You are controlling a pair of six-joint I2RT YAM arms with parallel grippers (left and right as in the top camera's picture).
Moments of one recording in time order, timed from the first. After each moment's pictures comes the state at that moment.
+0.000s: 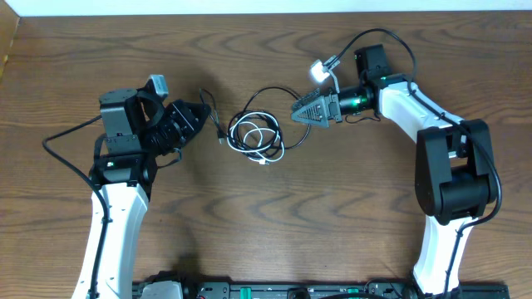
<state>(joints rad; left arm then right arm) 0.10 1.24 0.89 -0.31 0.65 -0.76 0.22 2.13 1.46 -0.46 -1.40 -0.20</state>
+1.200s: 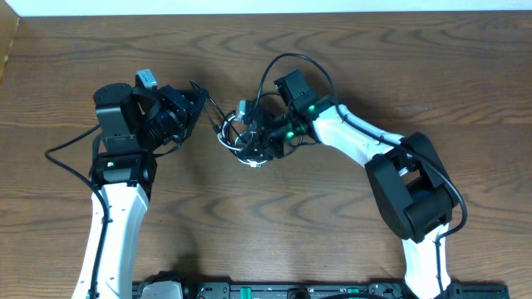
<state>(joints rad) 0.10 1.24 0.89 -0.15 0.67 -1.14 0.58 2.13 1.46 -0.36 -0.97 -0.48</state>
